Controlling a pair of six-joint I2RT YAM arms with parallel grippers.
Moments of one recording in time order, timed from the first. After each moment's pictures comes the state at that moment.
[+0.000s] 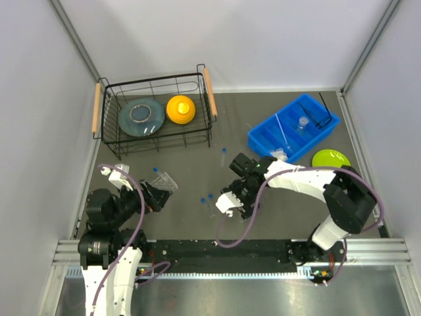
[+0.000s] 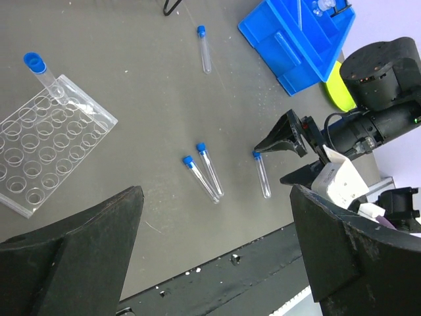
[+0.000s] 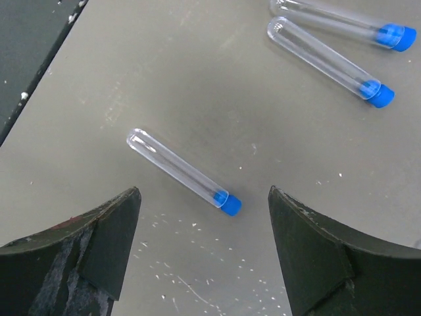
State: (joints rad) left arm 0.02 0.21 0.68 -0.84 0.54 -0.48; right arm 0.88 1.56 0.98 -0.79 -0.47 -1.39
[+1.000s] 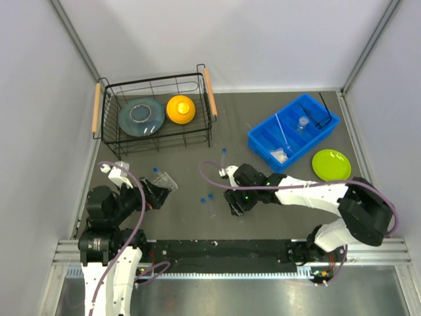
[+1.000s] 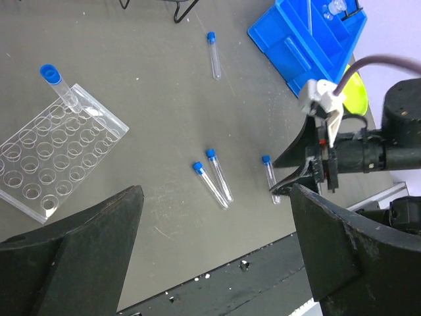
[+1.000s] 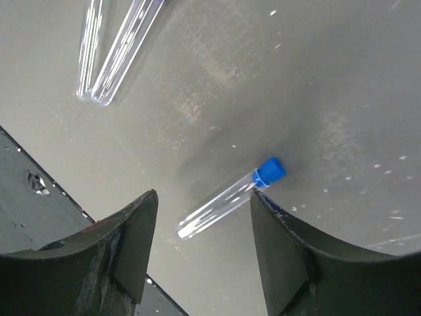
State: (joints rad) left arm 0.02 0.25 0.68 -0.82 0.51 -0.45; right arm 0.92 1.41 0.76 -0.35 -0.15 0.20
